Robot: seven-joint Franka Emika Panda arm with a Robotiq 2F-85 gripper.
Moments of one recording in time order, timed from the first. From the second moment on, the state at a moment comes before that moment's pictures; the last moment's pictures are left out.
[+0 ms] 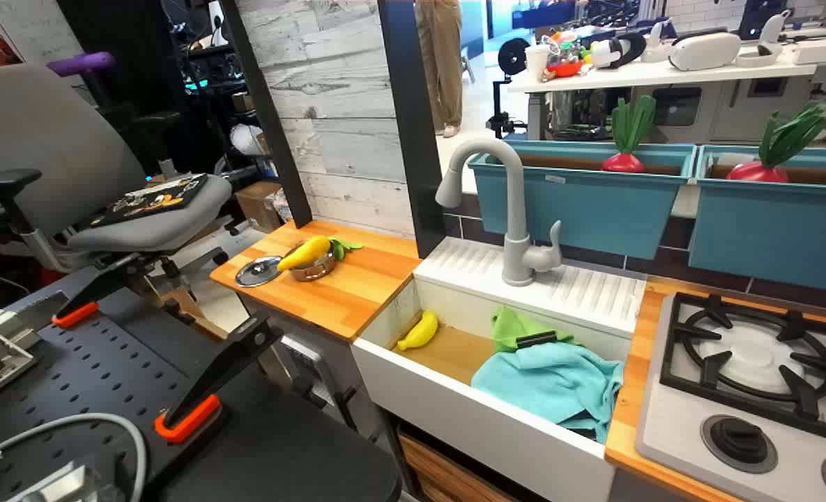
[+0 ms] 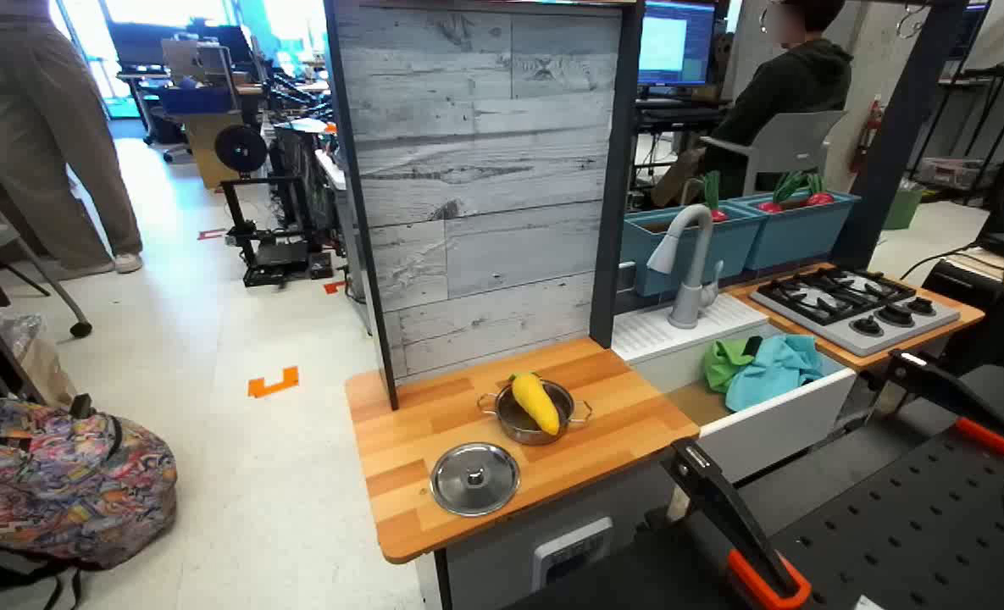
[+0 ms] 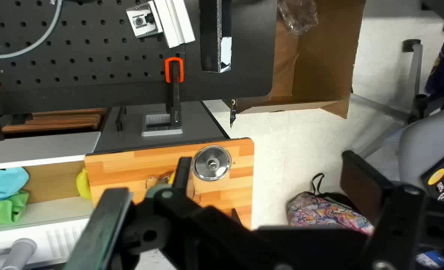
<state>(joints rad) 0.27 -0.83 0.13 -2.81 0.32 2.08 0.18</state>
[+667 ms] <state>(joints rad) 0.26 -0.82 0.13 -2.81 0.32 2.08 0.18</state>
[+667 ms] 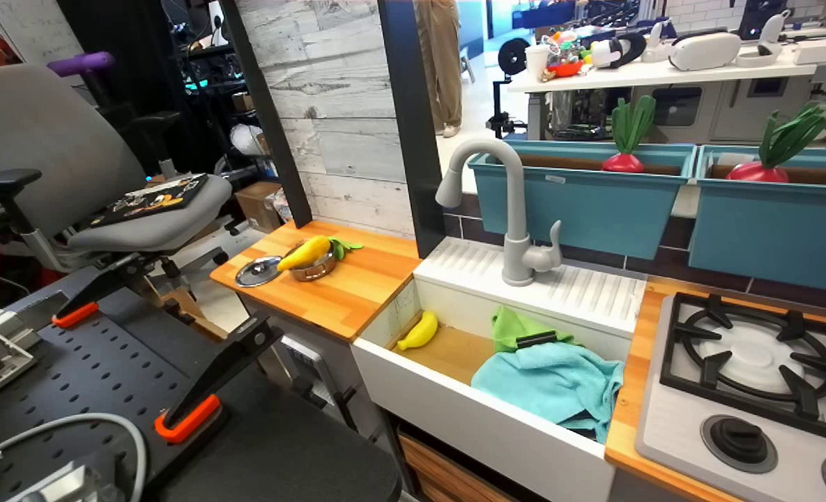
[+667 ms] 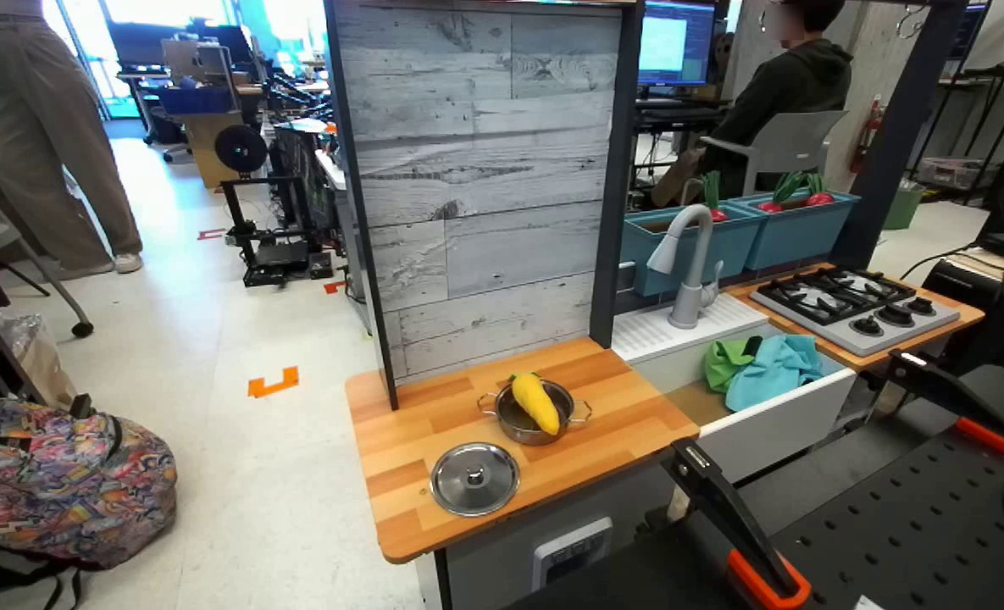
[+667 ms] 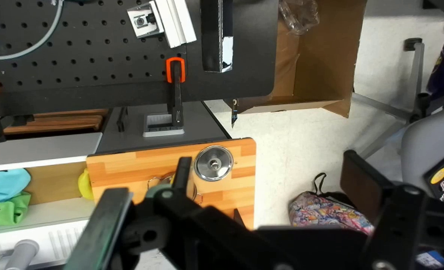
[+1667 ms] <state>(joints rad) 0.03 -0.48 0.00 -2.65 0.32 2.41 0.19</state>
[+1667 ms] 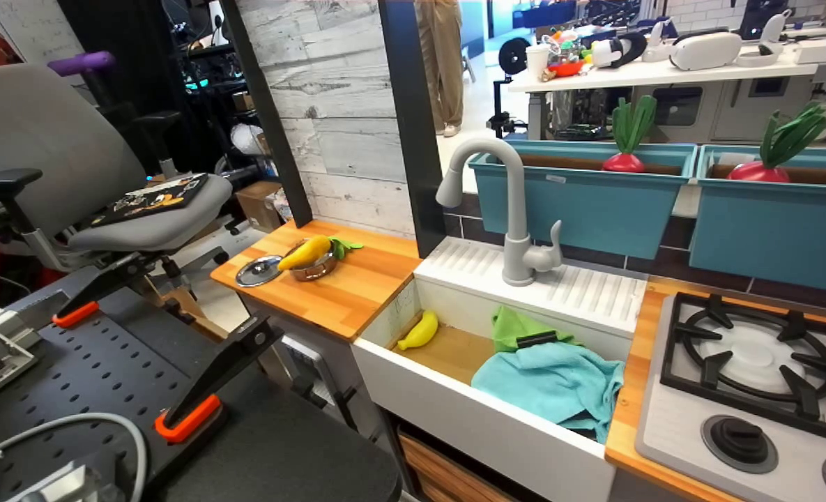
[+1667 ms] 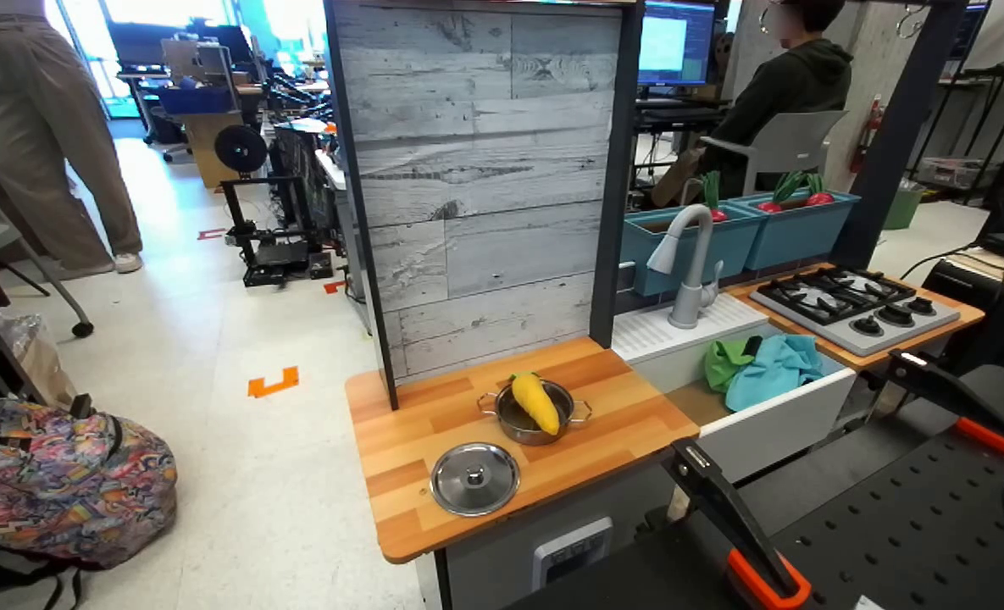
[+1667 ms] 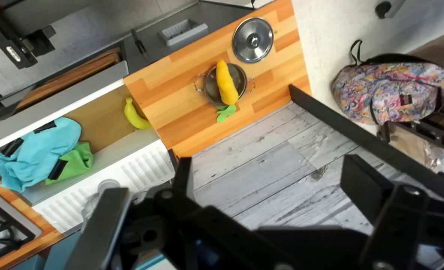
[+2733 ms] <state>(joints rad) 0.00 -0.34 -0.01 -2.54 0.30 2.47 0.27</state>
